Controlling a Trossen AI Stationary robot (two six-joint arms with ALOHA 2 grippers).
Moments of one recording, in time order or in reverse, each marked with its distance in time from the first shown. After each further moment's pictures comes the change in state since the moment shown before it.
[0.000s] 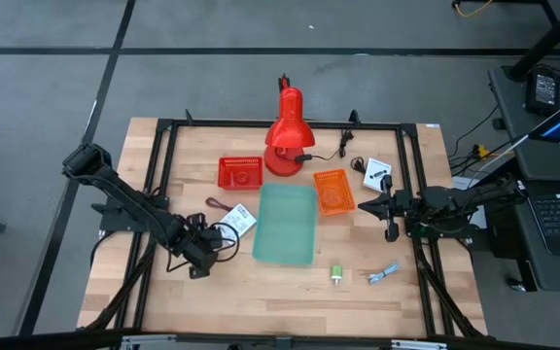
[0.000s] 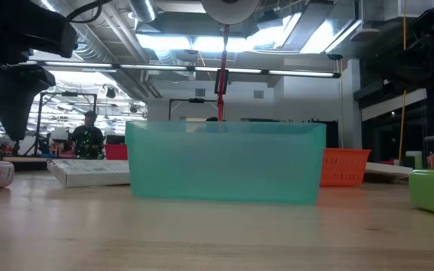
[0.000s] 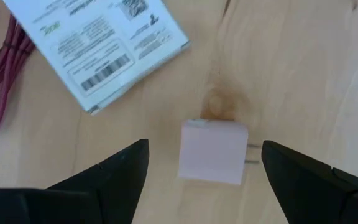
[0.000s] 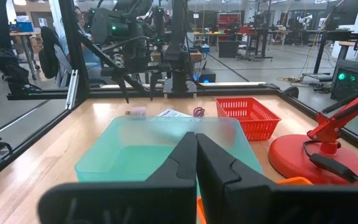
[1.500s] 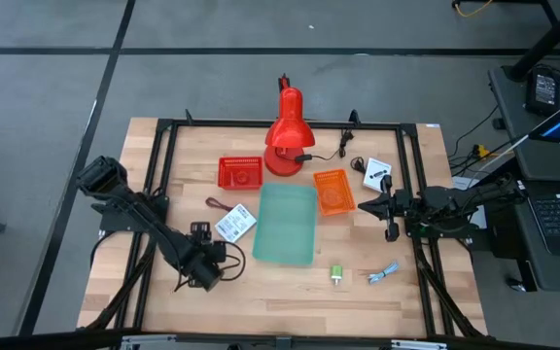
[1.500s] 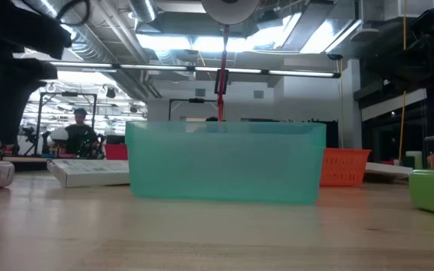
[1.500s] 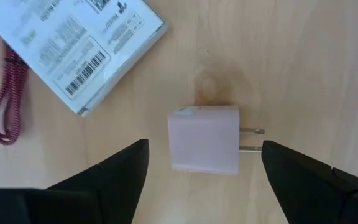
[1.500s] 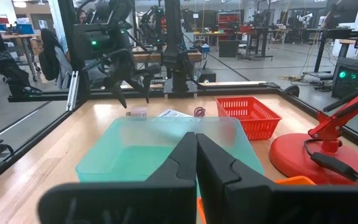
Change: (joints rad) left arm -0.065 0.216 0.164 -0.153 -0.016 0.083; right arm 0.000 0.000 0.000 0.000 0.000 0.013
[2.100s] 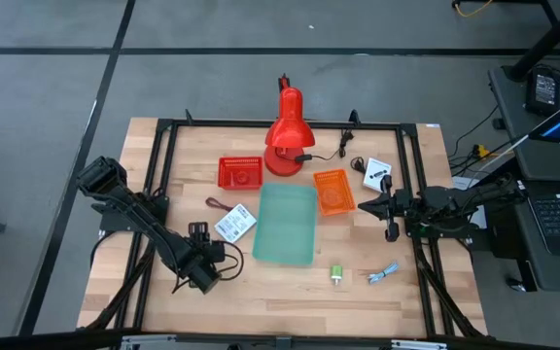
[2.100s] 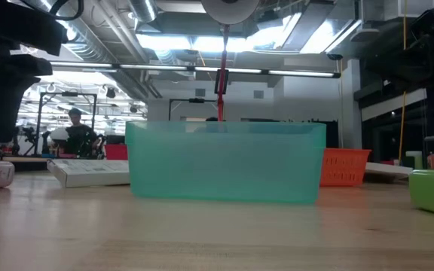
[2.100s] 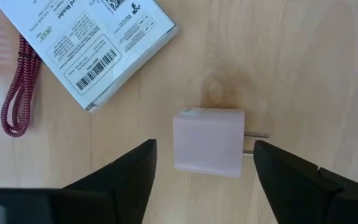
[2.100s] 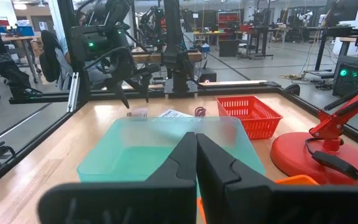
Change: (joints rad) left arm -0.038 0.001 0.000 -0.008 -0.063 -0.081; right arm 0.000 0.000 0.000 0.000 0.000 0.011
